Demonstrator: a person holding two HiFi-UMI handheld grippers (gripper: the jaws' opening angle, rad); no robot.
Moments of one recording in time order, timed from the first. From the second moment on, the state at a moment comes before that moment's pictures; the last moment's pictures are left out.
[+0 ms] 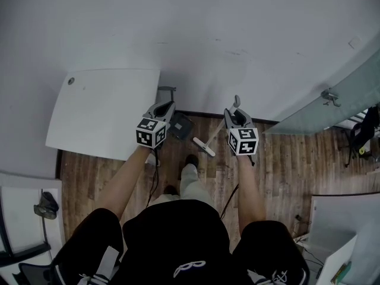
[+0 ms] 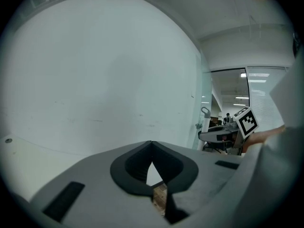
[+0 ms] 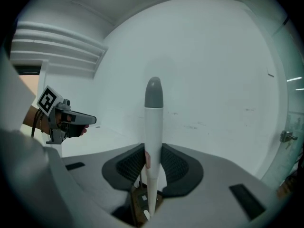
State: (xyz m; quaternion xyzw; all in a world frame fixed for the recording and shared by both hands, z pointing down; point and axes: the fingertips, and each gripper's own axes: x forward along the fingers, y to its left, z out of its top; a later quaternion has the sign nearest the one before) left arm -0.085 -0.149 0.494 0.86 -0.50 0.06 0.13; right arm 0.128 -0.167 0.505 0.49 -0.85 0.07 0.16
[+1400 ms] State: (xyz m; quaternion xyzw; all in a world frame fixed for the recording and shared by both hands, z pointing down) left arm -0.093 -0.264 0.592 0.83 -0.51 0.11 0.21; right arm 0.113 -0.276 0.663 0.44 -0.85 0.13 0.27
